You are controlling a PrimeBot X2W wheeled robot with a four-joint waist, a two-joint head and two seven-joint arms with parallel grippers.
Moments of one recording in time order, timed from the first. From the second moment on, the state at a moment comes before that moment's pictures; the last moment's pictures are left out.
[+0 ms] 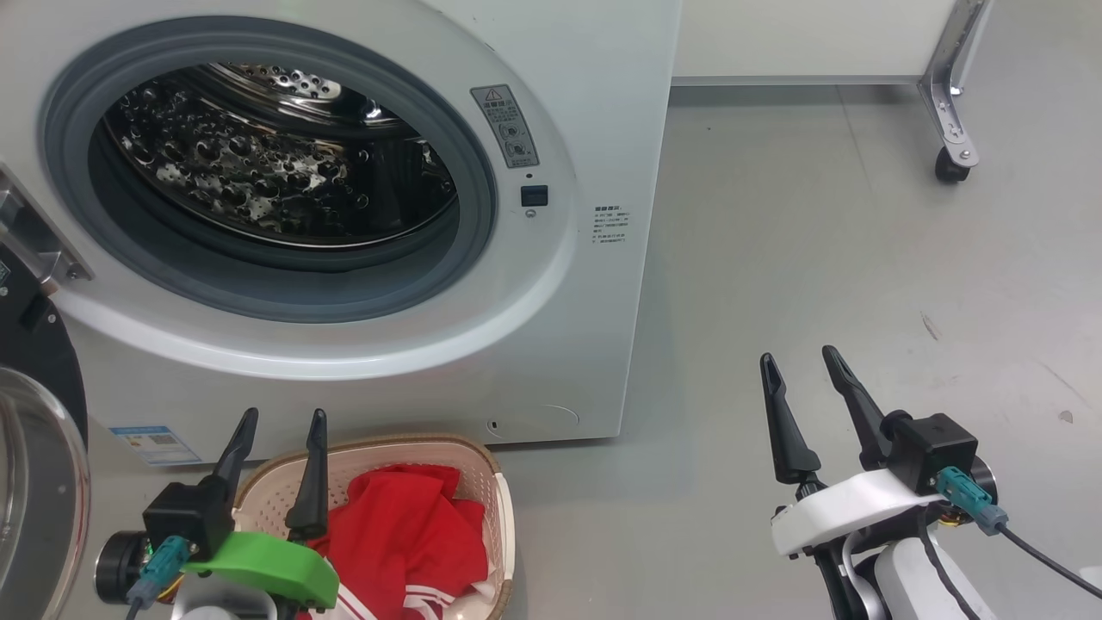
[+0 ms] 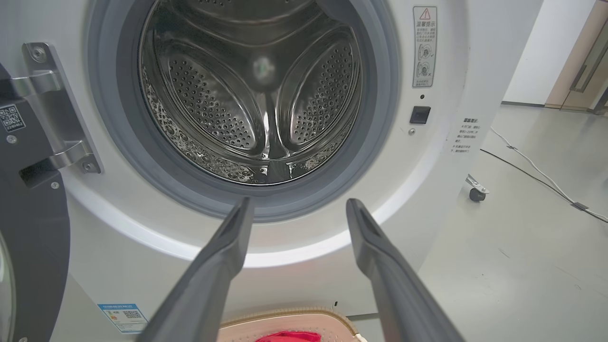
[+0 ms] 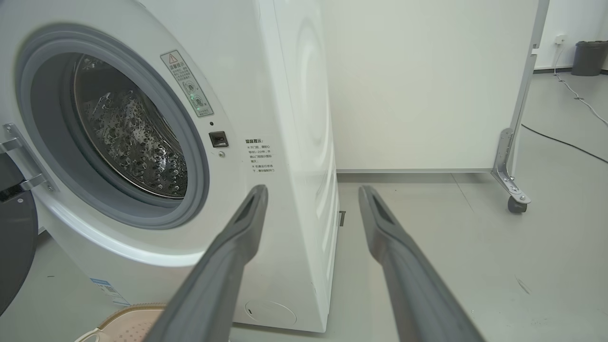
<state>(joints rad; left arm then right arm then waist) -0.09 0.04 -0.09 0.31 -0.28 -0.08 -0.25 -0.09 -0.05 0.25 0.22 0.34 0.06 -0.25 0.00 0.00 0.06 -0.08</state>
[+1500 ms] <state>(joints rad) -0.09 0.04 -0.09 0.31 -0.30 -0.08 -0.25 -0.09 -0.05 0.24 0.22 0.36 0.06 -0.25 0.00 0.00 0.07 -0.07</state>
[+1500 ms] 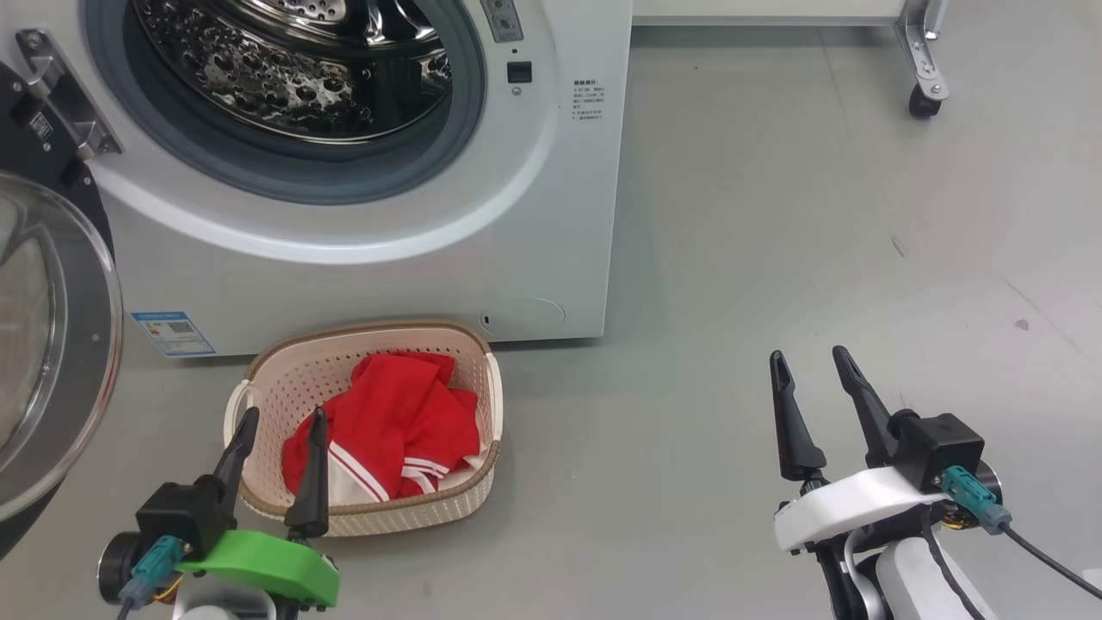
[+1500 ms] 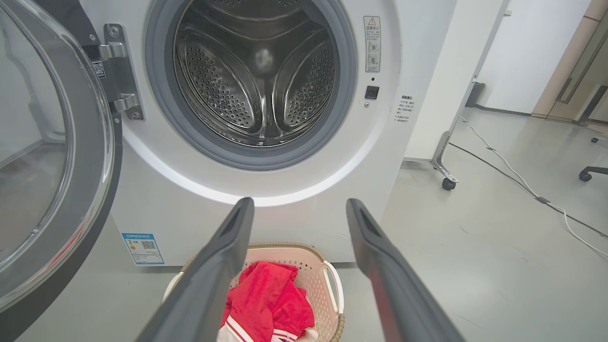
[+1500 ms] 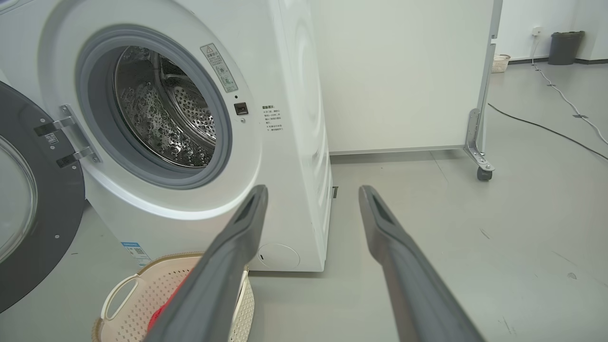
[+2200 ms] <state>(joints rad) -0.09 0.04 -0.09 0.30 -0.33 -0.09 -0.25 -0.09 -0.05 0.25 0.22 0.36 0.06 -0.25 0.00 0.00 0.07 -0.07</state>
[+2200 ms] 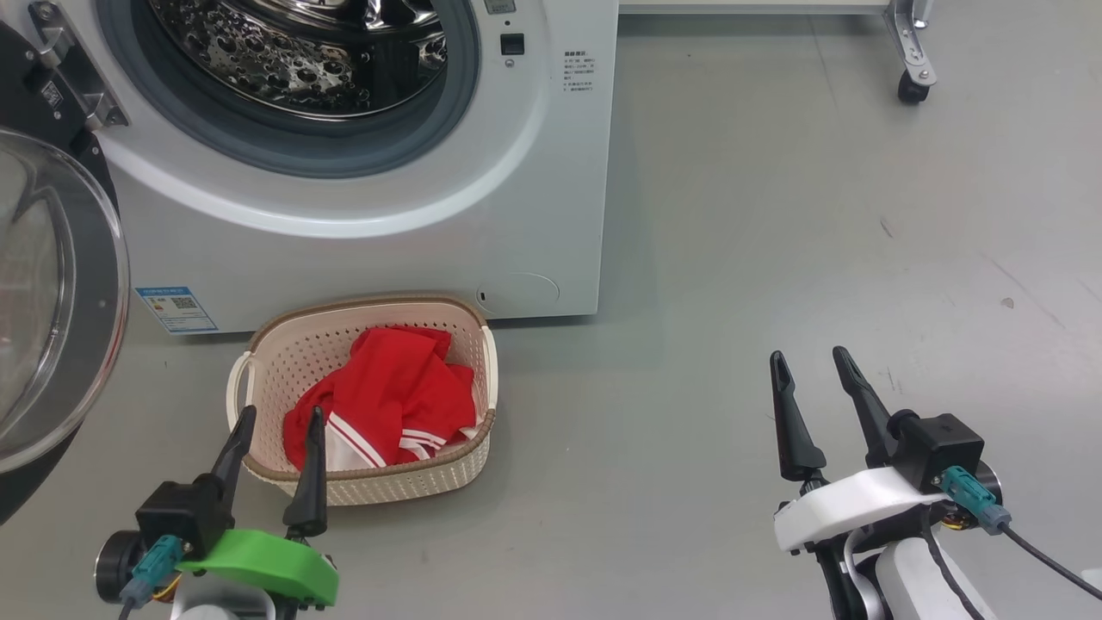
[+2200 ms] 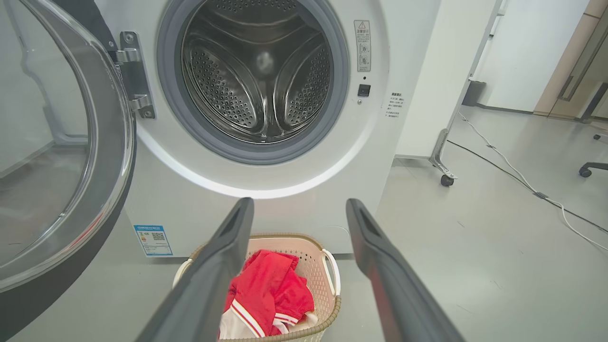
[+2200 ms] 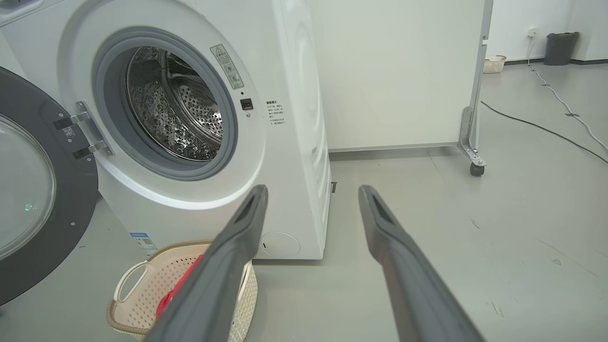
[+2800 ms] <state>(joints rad) -0.09 0.05 -0.09 0.30 -0.31 -0.08 -0.25 -0.09 -0.05 0.25 0.23 0.36 0.06 -0.25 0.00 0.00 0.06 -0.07</state>
